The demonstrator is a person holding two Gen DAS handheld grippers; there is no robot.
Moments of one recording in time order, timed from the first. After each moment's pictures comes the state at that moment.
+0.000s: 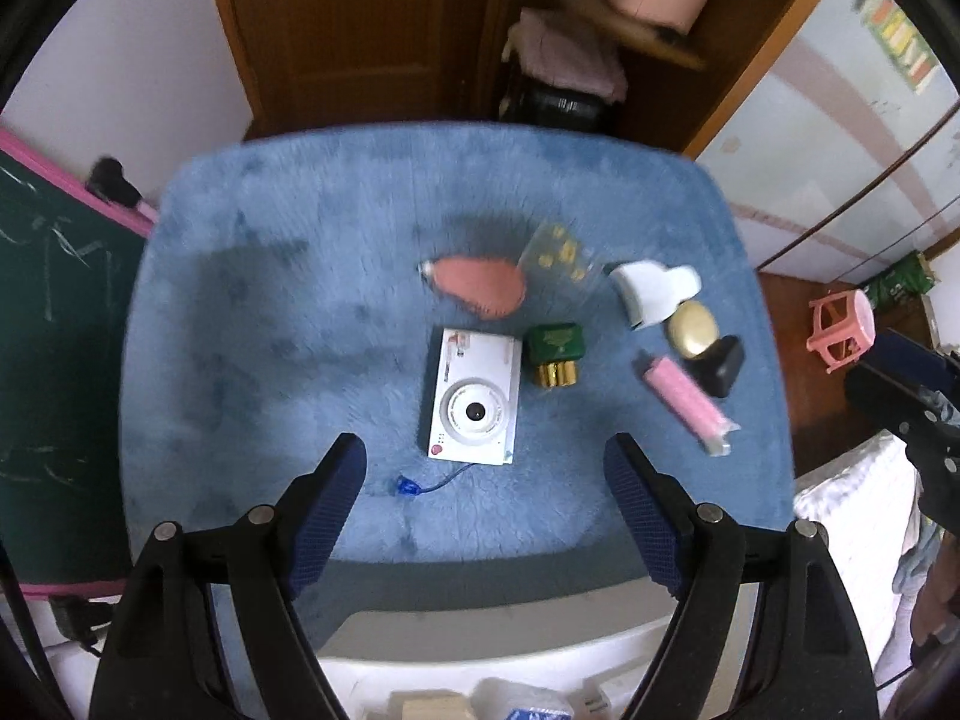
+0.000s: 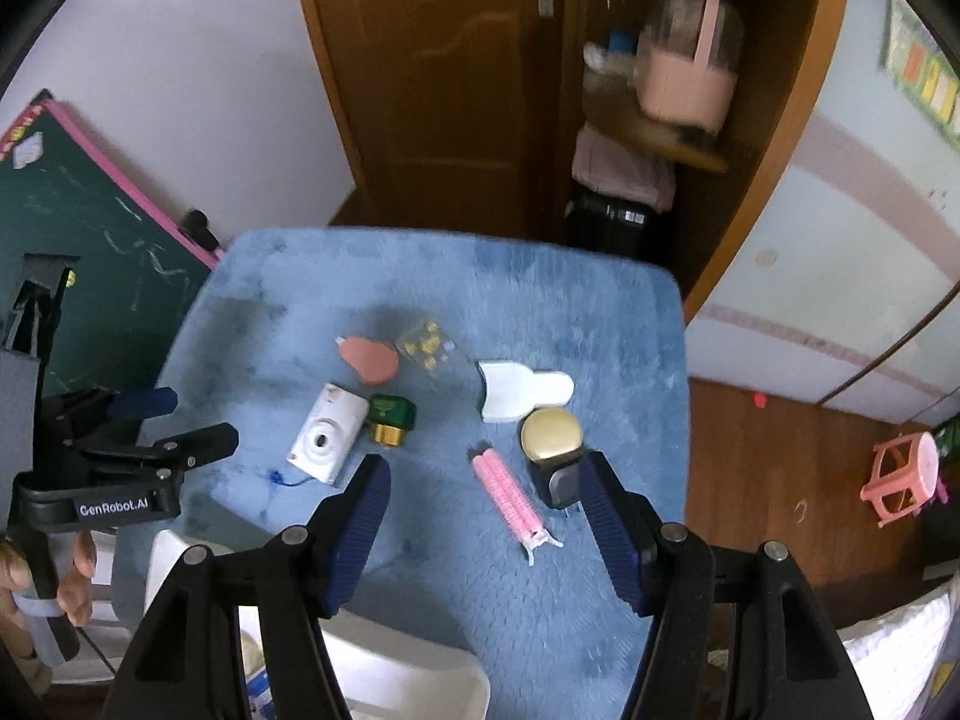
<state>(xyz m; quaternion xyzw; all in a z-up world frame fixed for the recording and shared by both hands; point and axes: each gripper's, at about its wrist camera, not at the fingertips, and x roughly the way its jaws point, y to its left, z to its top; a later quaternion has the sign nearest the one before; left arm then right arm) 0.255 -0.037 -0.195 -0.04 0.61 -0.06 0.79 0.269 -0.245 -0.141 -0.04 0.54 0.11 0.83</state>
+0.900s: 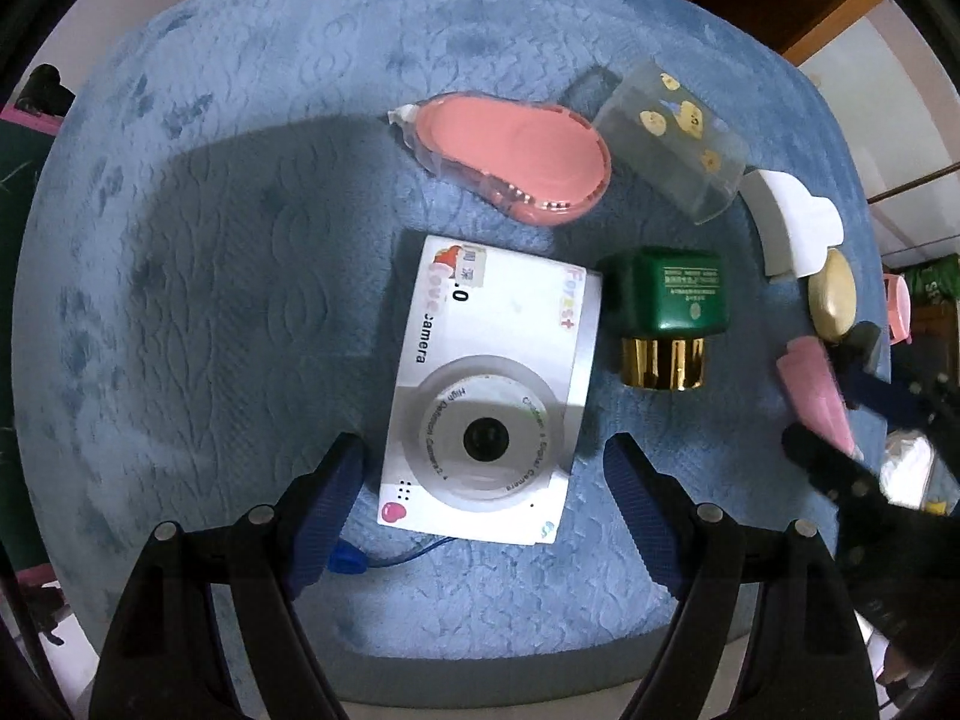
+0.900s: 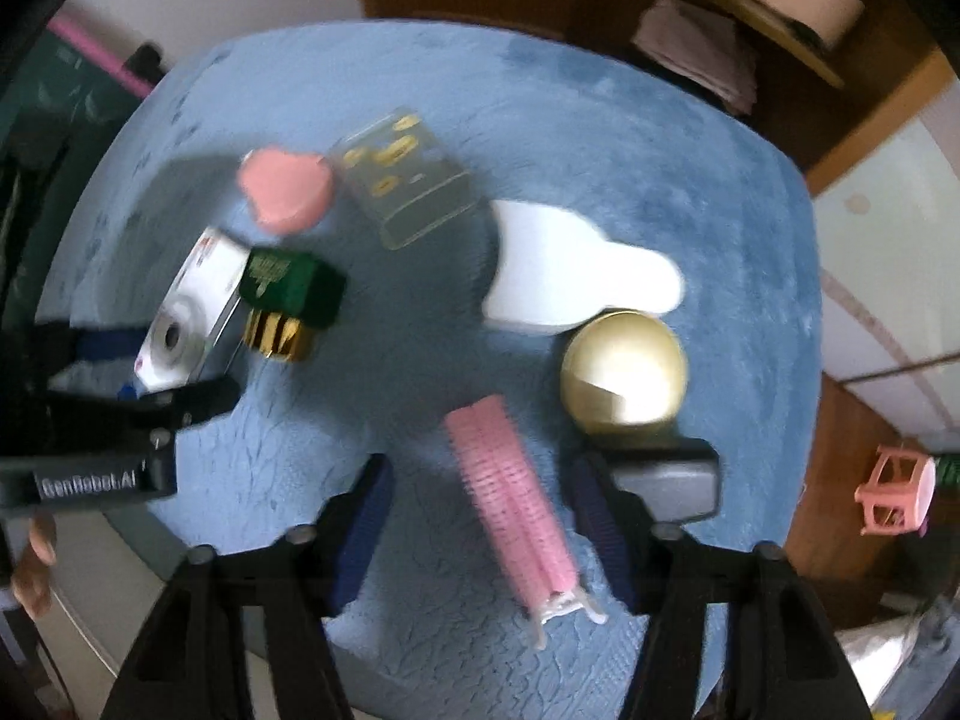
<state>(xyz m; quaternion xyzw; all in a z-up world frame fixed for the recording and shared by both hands) 0.280 -0.041 -0.311 -0.05 0.69 -0.03 0.72 0.312 -0.208 -0.310 -0.13 0.64 0.14 0.74</state>
